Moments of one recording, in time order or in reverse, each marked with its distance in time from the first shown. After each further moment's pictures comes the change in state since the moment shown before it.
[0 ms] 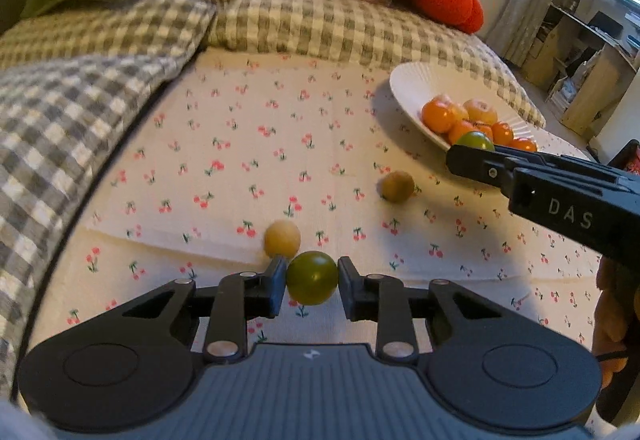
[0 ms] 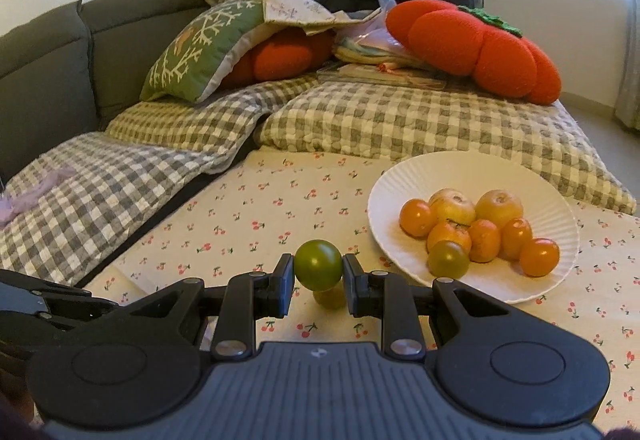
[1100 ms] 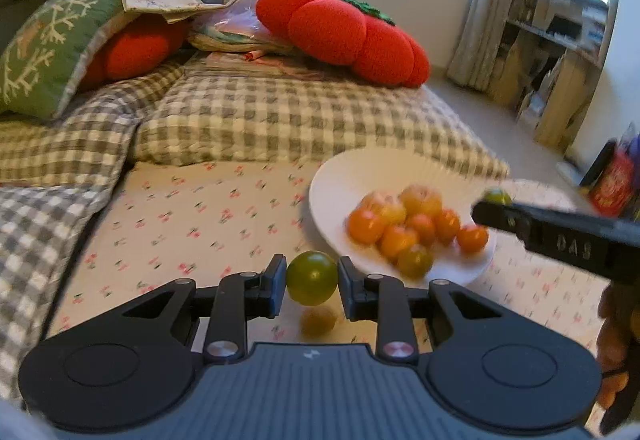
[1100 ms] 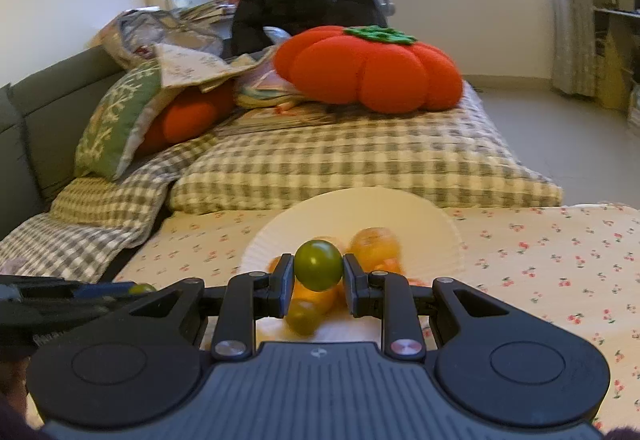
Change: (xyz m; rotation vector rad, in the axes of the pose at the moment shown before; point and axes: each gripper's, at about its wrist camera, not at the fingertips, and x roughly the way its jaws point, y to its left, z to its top) left arm 0.016 -0.056 0.071 0.109 -0.165 -0.064; right arm -0.021 -0.098 0.022 0.208 -0.078 -0.128
